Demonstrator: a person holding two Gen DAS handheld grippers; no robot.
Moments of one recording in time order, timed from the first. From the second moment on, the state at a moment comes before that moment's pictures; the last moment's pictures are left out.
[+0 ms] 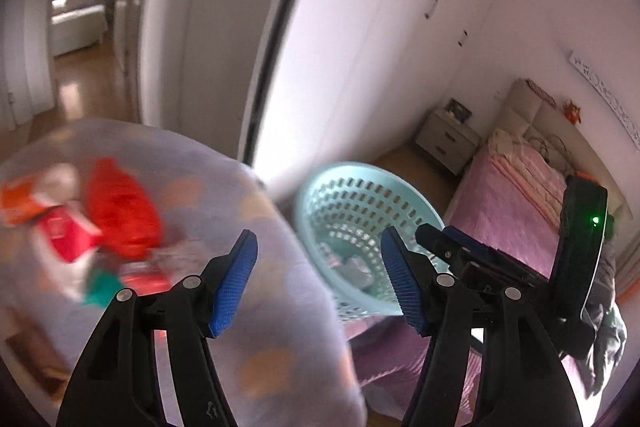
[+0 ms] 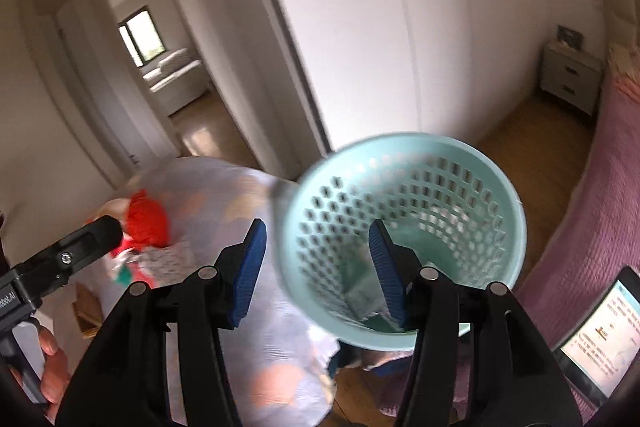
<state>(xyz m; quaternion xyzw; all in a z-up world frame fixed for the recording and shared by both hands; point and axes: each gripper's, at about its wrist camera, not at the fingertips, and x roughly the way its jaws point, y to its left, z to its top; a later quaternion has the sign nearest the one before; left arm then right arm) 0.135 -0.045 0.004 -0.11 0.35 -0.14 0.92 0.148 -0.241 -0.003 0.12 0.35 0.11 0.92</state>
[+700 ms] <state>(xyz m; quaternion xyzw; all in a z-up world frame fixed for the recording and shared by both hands) -0.009 0.133 -0.033 -0.16 0.37 0.05 0.91 0.111 -0.098 -0.013 0.04 0.34 0.25 0.91</state>
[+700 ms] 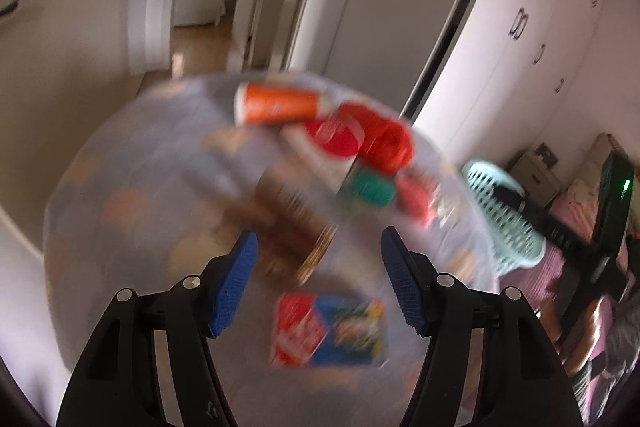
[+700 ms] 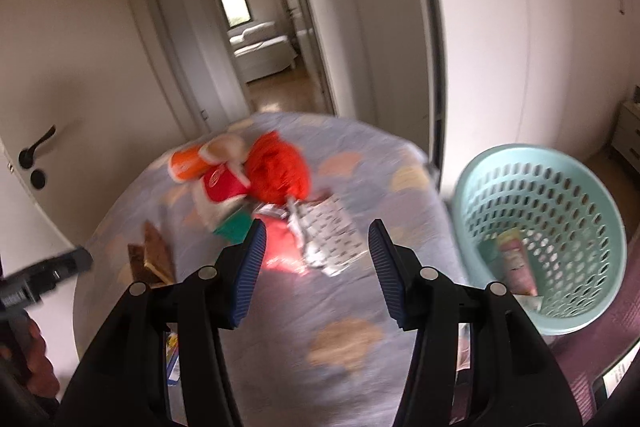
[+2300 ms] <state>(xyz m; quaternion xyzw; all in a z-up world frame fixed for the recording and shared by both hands) 0.008 0.231 -0.069 -0.28 0.40 0.10 0.87 0.011 0.058 -0.083 -0.17 0.40 0.50 0.75</state>
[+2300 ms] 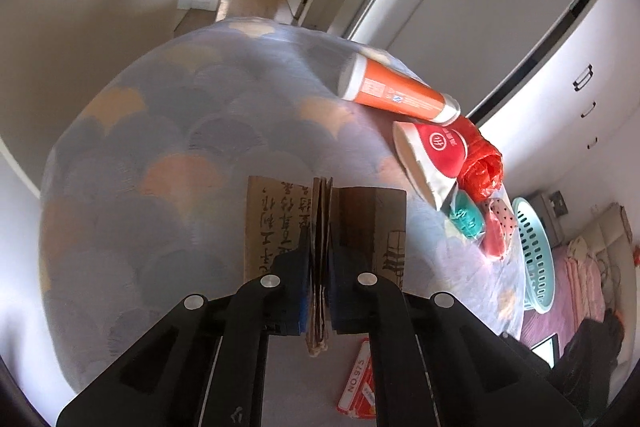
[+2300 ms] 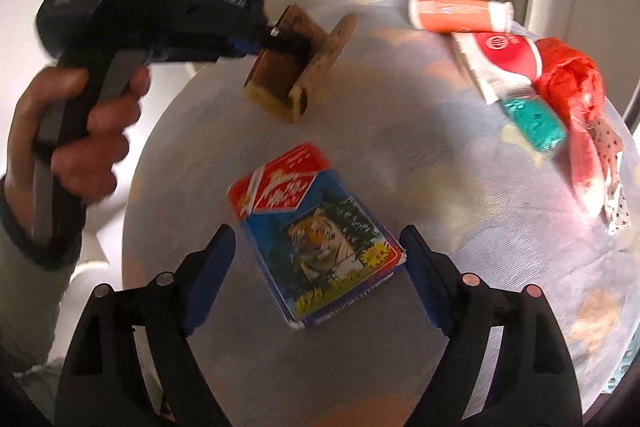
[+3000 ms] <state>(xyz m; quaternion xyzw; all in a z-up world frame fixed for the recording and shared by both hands) 0.020 0.199 -0.045 -0.25 0.39 0.05 0.88 0.013 0.032 -0.057 -0.14 0.35 0.43 0.82</state>
